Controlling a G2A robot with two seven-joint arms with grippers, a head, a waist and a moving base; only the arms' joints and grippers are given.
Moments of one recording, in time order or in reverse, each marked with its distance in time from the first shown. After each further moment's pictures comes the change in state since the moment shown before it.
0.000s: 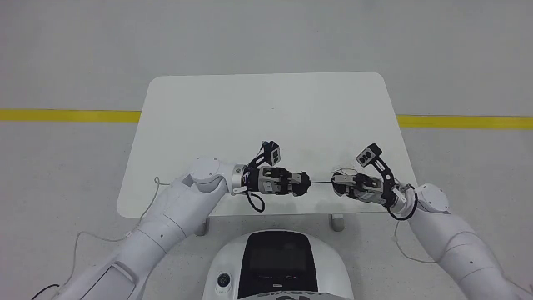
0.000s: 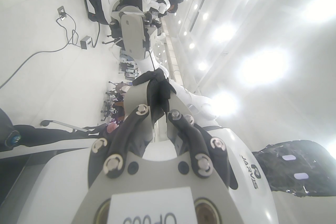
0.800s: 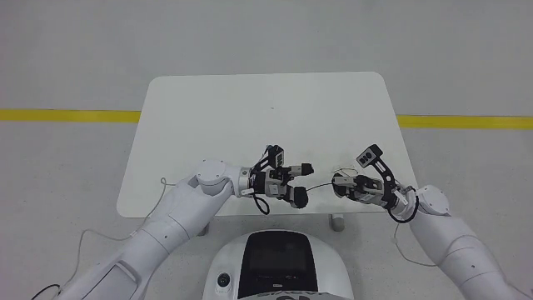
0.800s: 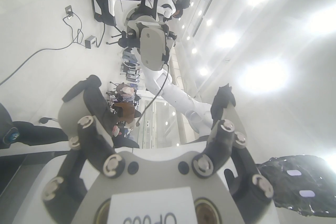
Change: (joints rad) left arm -0.016 -0.016 0.057 0.014 0.010 0.031 0.068; right arm -0.033 0.002 0.024 -0.049 0.010 0.001 0.000
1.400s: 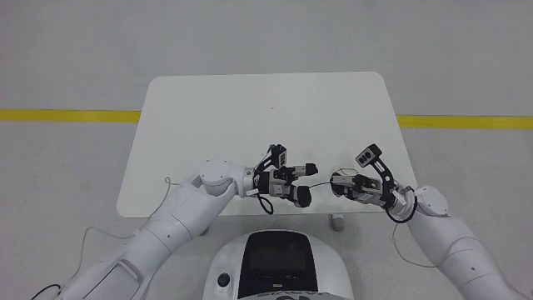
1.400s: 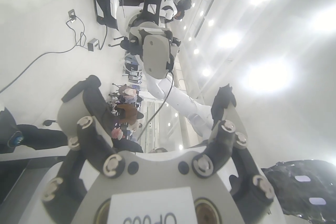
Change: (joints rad) left arm -0.001 -0.006 0.017 -0.012 0.009 -0.013 0.037; right arm -0.023 0.000 0.017 -0.032 -0.005 0.002 -0.024
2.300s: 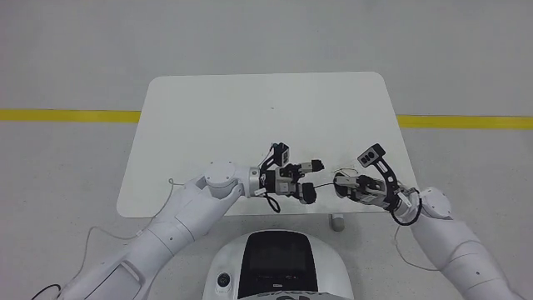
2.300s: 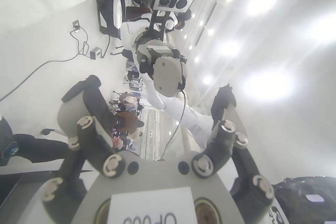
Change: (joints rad) left arm 0.003 -0.007 0.016 -0.033 0.011 0.014 0.125; right arm -0.033 0.005 0.032 -0.057 0.027 0.019 0.013
